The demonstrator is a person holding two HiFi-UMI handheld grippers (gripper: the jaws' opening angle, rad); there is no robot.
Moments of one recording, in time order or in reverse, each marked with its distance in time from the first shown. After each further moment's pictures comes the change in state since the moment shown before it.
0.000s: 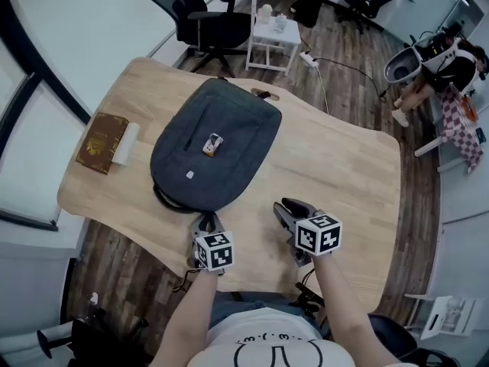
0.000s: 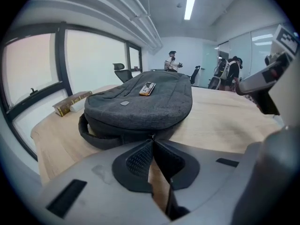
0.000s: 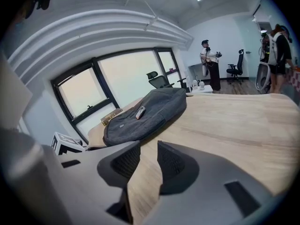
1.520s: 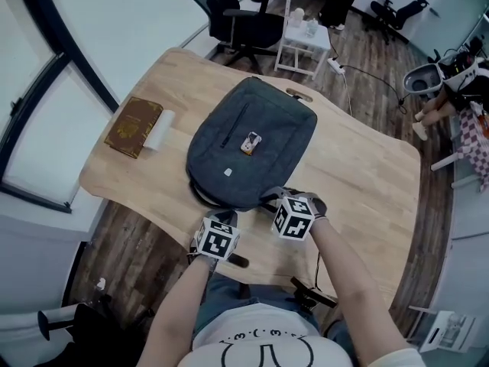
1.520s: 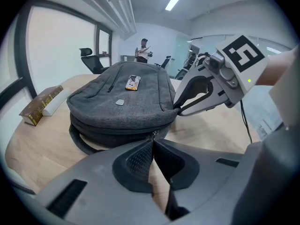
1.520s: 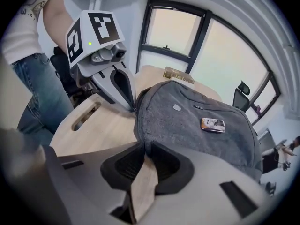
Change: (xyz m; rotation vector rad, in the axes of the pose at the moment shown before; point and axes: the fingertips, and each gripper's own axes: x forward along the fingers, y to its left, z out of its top) left arm -0.034 0.014 -0.011 0.172 0.178 -0.395; right arm 0.106 0.109 -0.050 -1.167 0.428 0.309
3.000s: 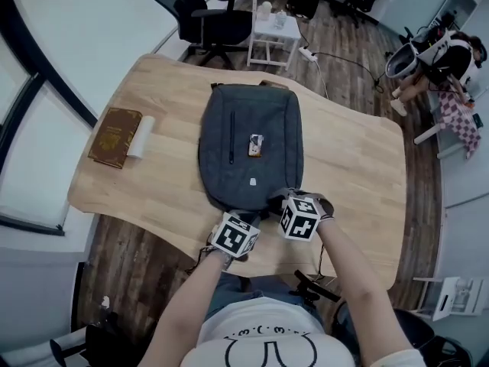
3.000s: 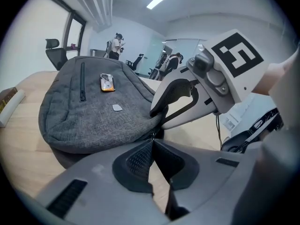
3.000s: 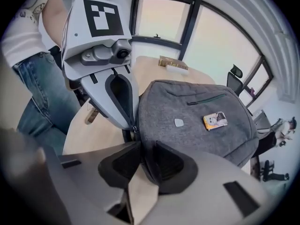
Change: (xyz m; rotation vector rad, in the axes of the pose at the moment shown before) left arm 0.017 -0.097 0.012 0.127 0.019 -0.355; right arm -0.030 0.035 -0.040 0.136 0.131 -0.019
